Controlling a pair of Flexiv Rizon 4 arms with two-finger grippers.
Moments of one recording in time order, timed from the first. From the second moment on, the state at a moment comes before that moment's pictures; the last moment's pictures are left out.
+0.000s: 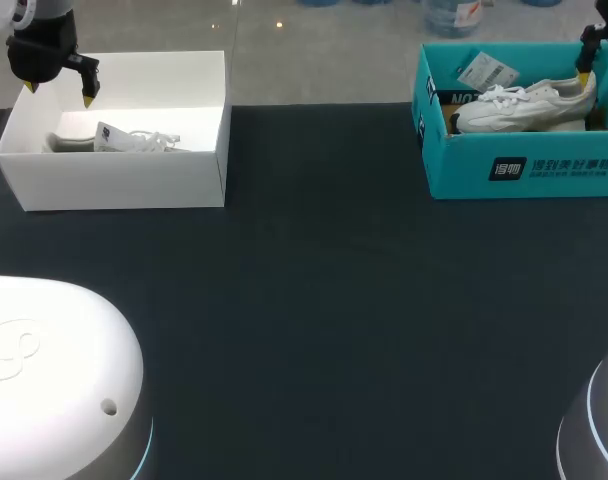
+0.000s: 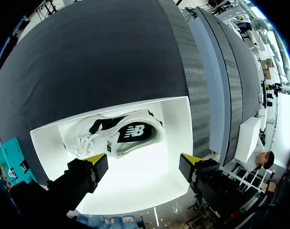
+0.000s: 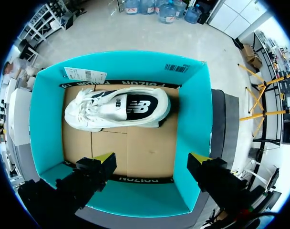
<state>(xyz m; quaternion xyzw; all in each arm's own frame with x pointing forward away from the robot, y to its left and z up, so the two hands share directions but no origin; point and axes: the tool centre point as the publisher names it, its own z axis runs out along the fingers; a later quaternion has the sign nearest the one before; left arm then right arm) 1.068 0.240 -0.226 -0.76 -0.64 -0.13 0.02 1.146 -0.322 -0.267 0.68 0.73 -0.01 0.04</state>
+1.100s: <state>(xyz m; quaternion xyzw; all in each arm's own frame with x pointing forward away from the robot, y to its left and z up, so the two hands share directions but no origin) 1.068 0.240 -0.226 -0.76 -0.64 -0.13 0.02 1.194 -0.324 -0.312 0.64 0.76 -0.01 0.04</state>
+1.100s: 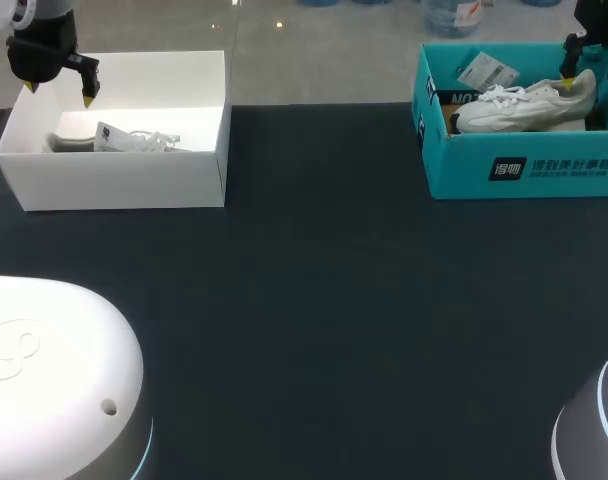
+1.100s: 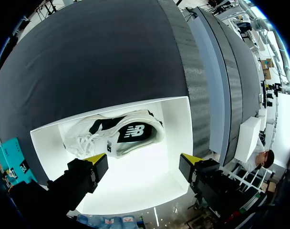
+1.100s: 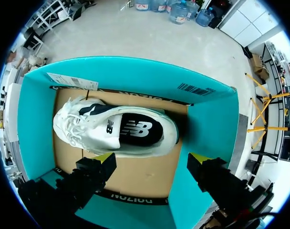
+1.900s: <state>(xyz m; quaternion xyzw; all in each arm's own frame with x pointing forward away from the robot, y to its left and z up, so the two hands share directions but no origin) 1.068 0.240 -0.226 -0.76 -0.64 -0.13 0.02 1.208 -0.336 -0.325 0.64 0.77 0.02 0.06</state>
